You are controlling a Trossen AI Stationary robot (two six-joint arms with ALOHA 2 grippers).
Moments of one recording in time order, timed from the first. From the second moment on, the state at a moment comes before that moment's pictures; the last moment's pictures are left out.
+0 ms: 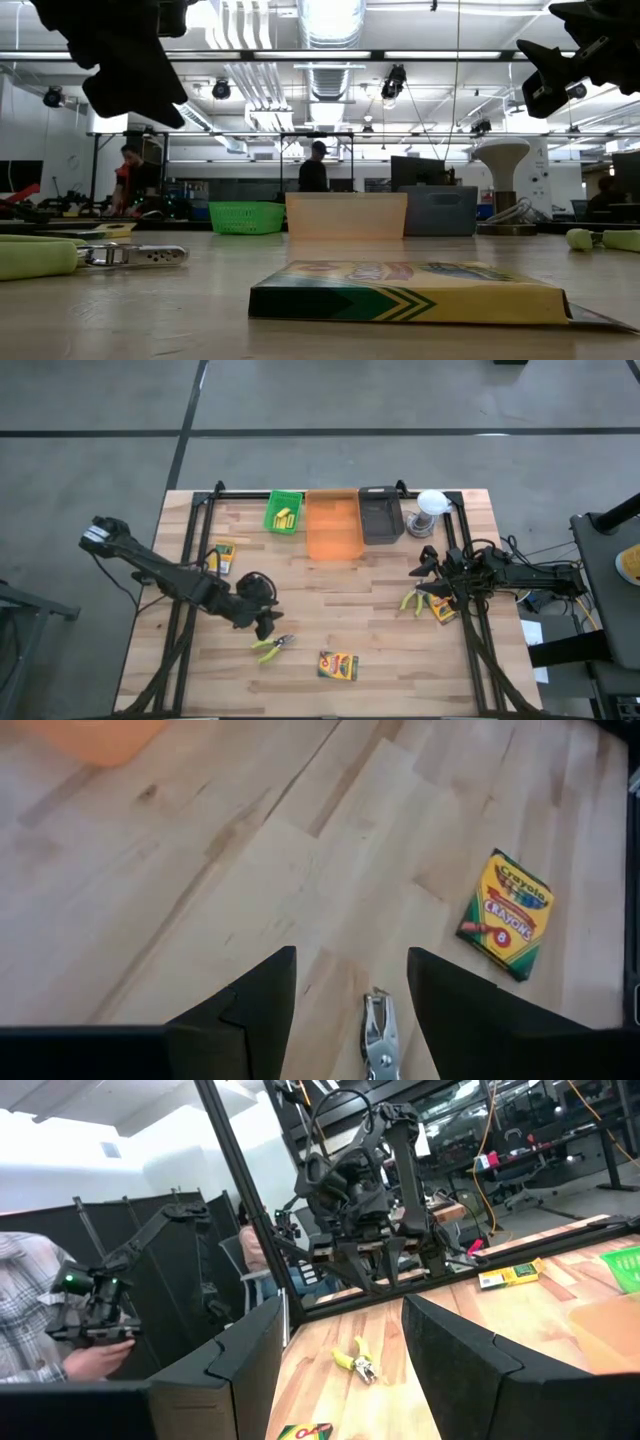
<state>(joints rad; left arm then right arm) -0.46 1.19 0.76 -0.39 -0.41 -0.89 -0.02 0.04 0.01 0.24 -0.24 0.45</state>
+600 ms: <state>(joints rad) -0.46 1.13 0.75 -0.49 -0.39 -0.92 -0.02 0.04 0.01 0.24 -0.23 0.45</state>
